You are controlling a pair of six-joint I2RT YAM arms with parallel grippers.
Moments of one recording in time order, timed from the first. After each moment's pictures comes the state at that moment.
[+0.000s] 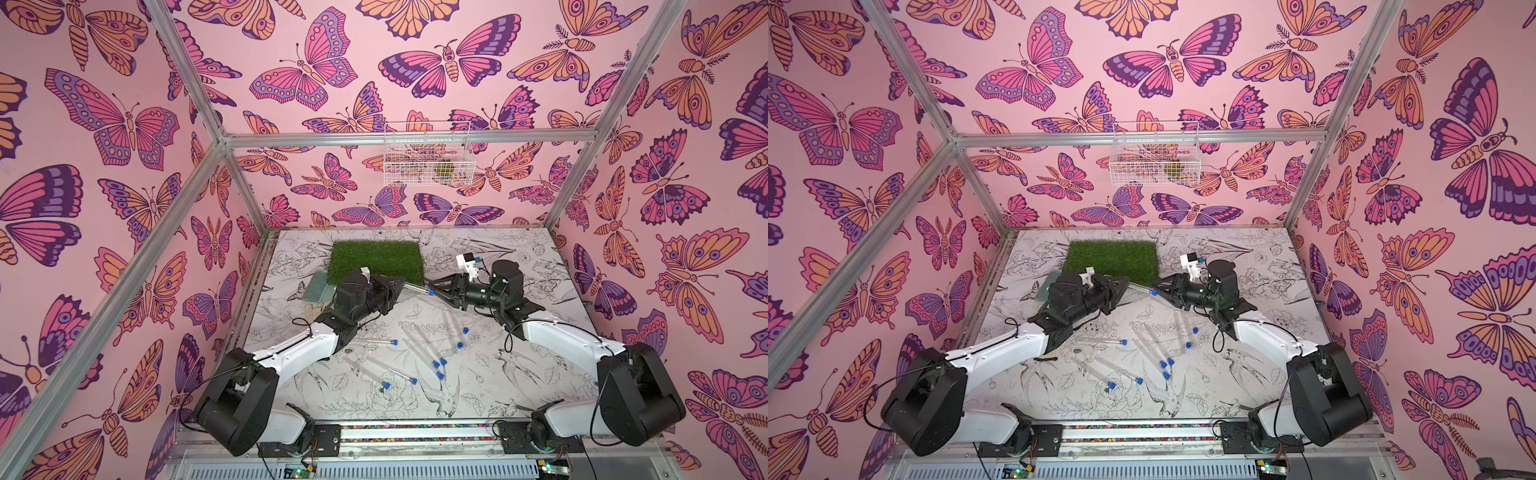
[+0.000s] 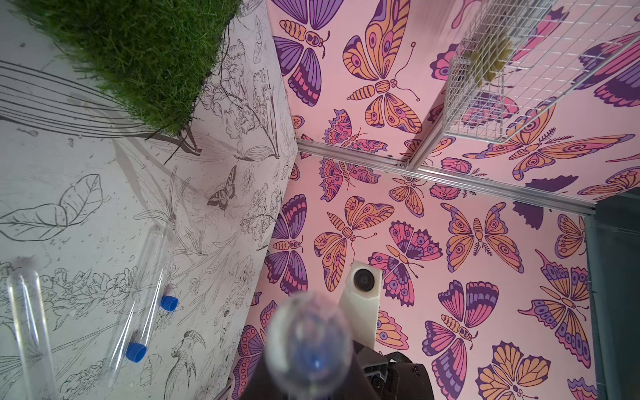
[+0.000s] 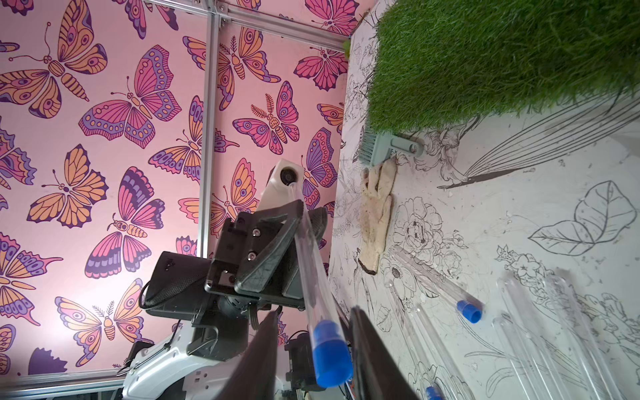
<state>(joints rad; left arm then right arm) -0.55 1.39 0.73 0.44 0.27 -1.63 0.40 1.40 0.76 0.38 -0.80 1.18</state>
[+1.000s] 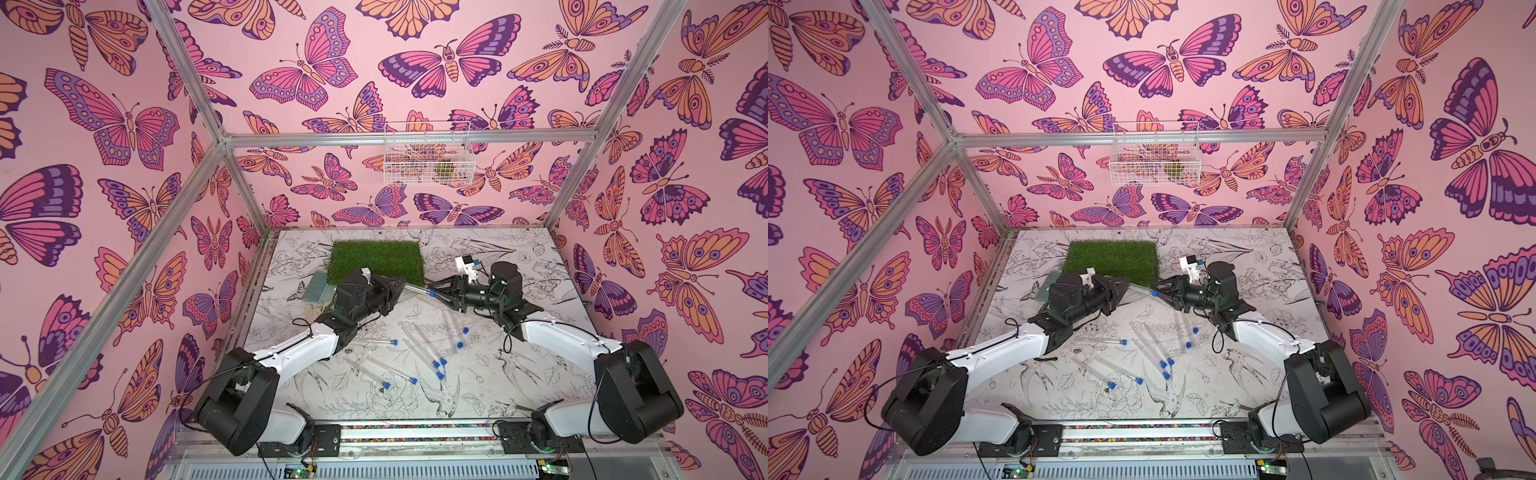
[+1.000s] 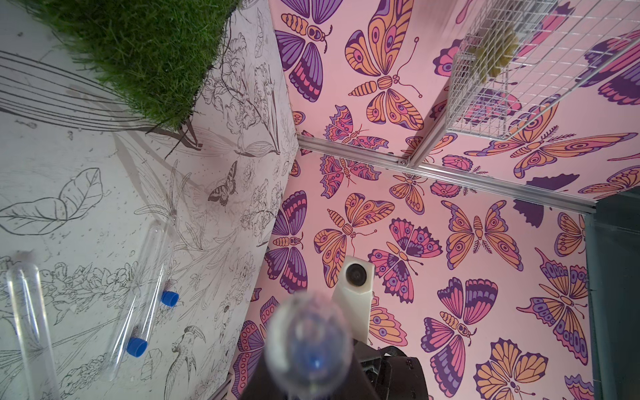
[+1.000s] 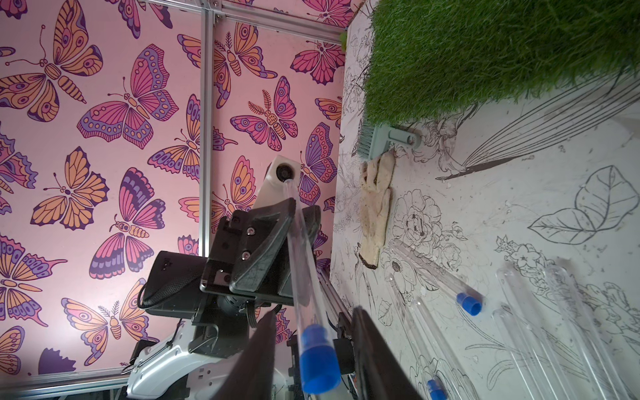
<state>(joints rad) -0.55 1.40 0.72 0.45 0.28 -1.64 0.40 1.41 0.74 0.39 -0.82 1.20</state>
